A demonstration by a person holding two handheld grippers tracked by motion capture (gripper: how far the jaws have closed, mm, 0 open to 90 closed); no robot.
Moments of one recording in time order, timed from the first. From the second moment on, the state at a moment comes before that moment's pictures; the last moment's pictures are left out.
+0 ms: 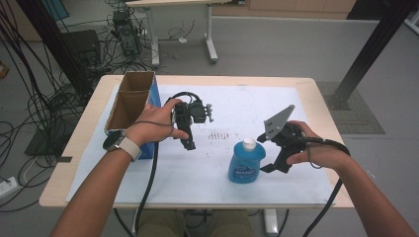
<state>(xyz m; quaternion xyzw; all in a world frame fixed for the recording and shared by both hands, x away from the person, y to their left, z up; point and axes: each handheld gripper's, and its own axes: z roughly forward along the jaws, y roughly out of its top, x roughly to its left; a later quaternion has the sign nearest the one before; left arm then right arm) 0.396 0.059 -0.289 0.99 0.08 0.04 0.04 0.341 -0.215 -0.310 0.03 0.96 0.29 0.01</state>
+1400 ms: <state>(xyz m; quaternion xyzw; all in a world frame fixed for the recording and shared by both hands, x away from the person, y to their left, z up) 0.395 0.058 -0.288 0.99 0.08 0.04 0.05 0.342 -0.214 -0.312 0.03 0.96 0.29 0.00</state>
